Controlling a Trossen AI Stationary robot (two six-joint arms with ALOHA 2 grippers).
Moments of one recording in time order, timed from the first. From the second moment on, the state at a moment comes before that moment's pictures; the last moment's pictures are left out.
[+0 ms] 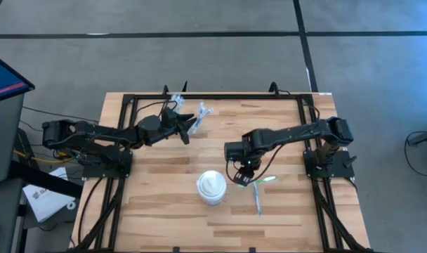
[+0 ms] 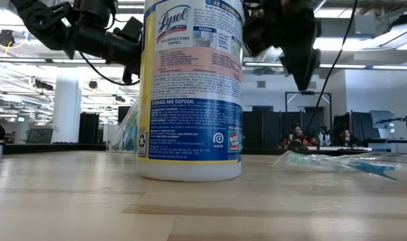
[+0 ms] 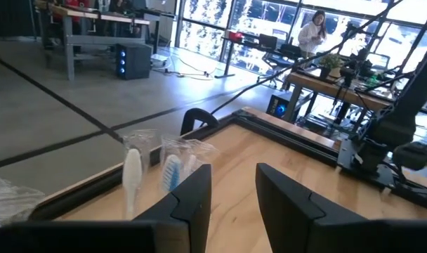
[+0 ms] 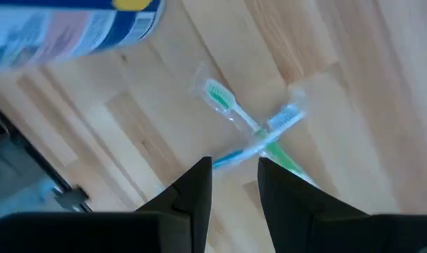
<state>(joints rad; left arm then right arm) 0.22 1.24 0.44 0.72 -0.35 -0.24 0.10 1.78 1.46 -1.17 -0.23 0.62</state>
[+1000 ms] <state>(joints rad) 0.20 1.24 0.44 0.71 -0.33 -0.24 0.23 1.78 1.21 -0.94 -0.13 1.28</state>
